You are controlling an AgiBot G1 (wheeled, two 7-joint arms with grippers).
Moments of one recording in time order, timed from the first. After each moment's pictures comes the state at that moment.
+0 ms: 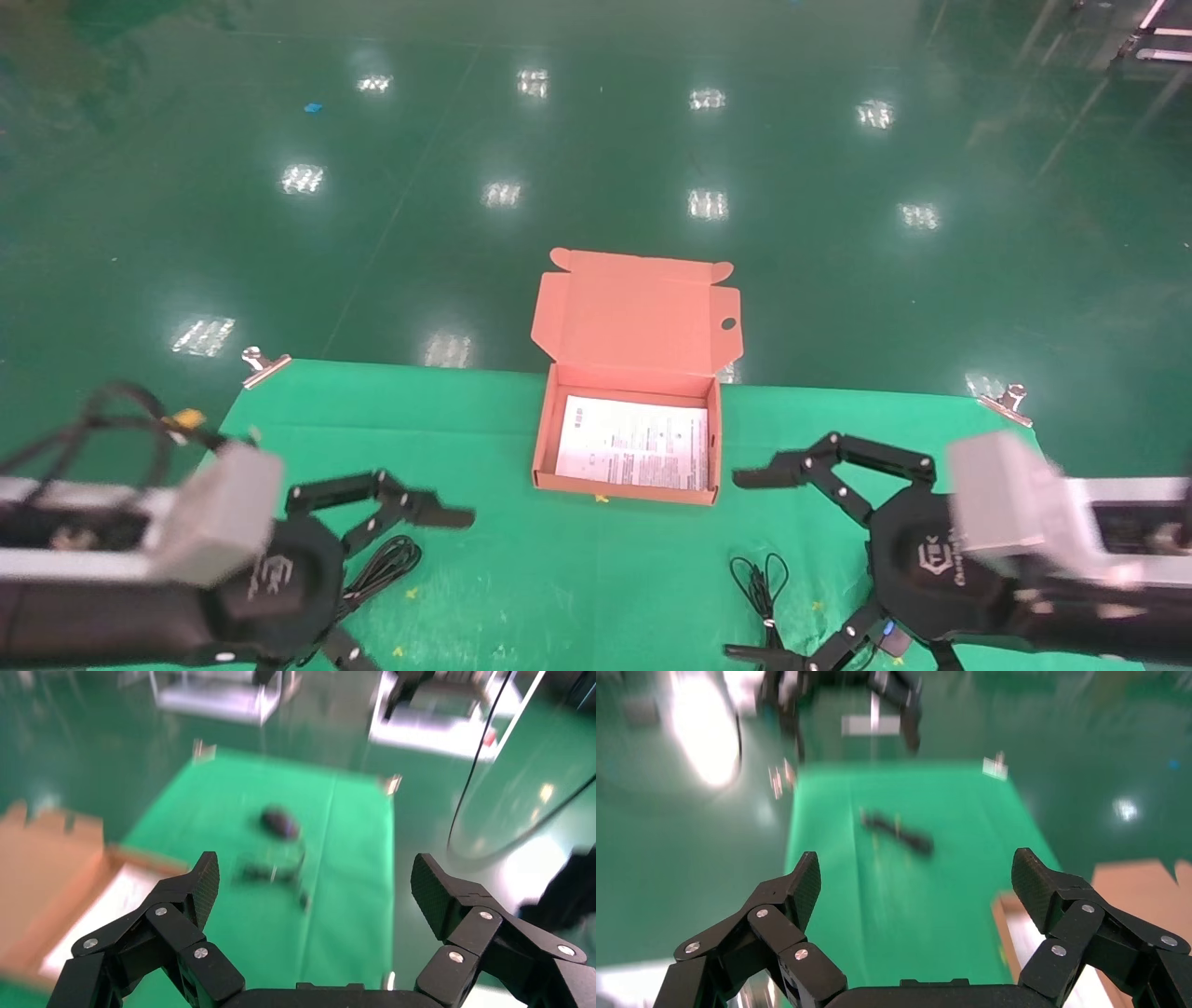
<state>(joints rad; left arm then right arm) -1.19 0.65 0.42 -1.30 1.03 1.51 -0.22 1.20 -0.60 -0.36 1.30 -1.00 -1.50 0.17</state>
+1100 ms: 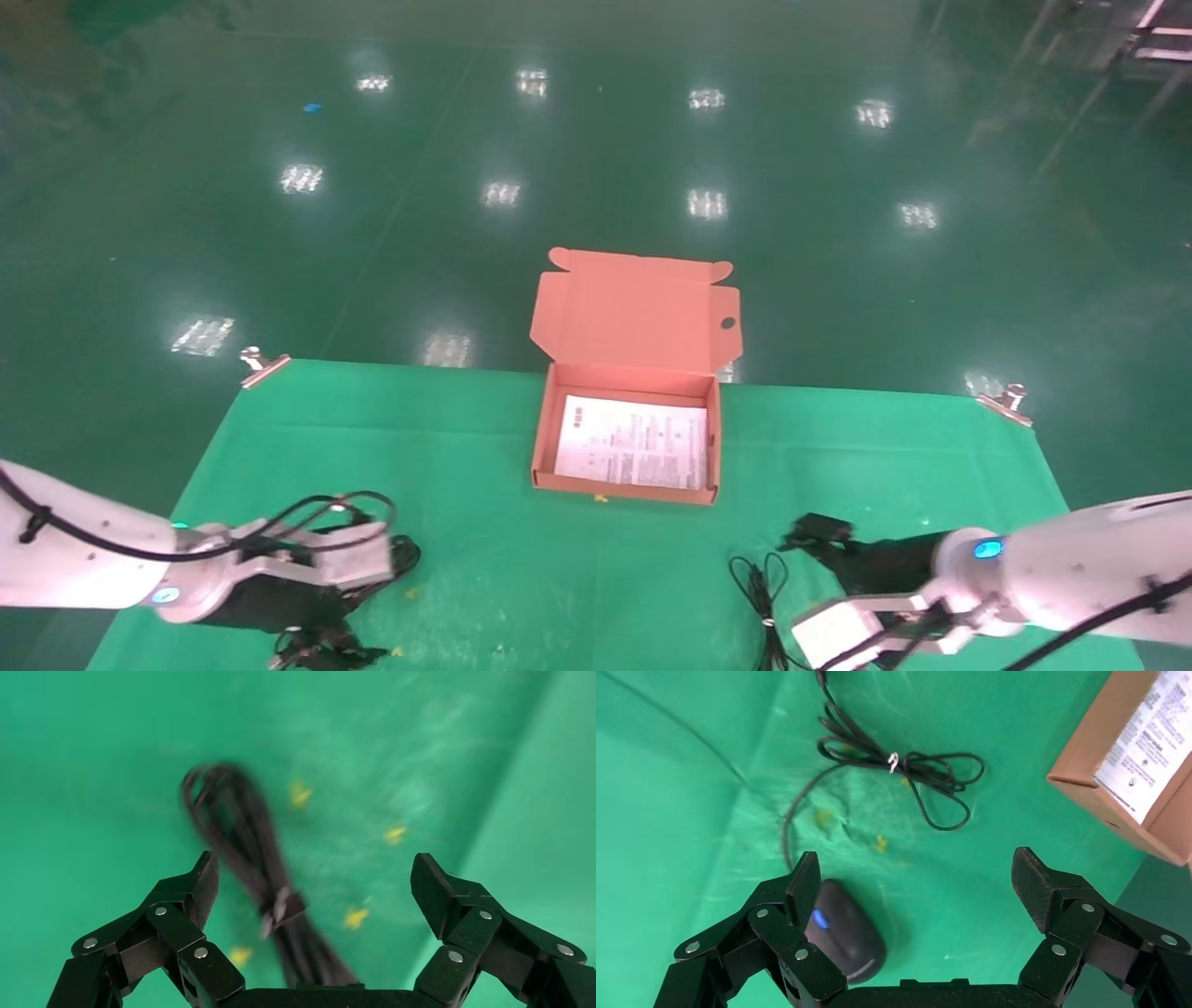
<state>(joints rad) -1.31 0.94 0.73 -0.91 1.86 1.22 -0.25 1.29 -0.85 -0.79 1.25 -1.99 -1.19 -0.24</state>
